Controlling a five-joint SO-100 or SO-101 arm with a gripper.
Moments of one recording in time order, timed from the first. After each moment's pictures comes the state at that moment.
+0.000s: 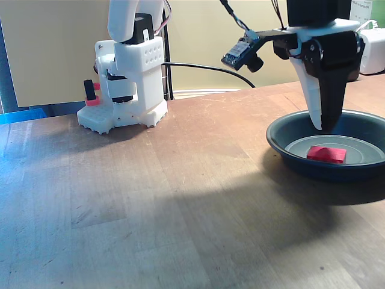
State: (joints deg) arm -44.2 71.9 74.4 82.2 42.6
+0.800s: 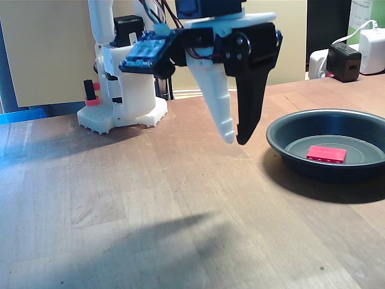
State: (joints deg) arm -21.1 87.2 87.2 83.6 -13.7
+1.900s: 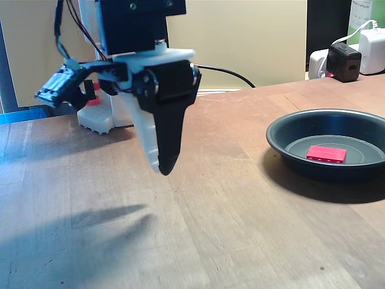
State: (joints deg) arm -5.2 97.2 110.5 71.9 -15.8
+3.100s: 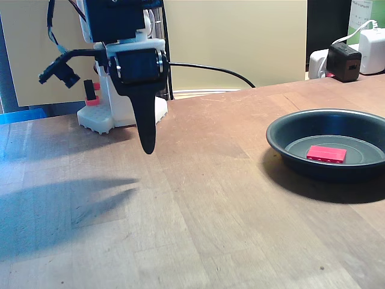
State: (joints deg) arm -4.2 125.2 135.4 71.2 6.7
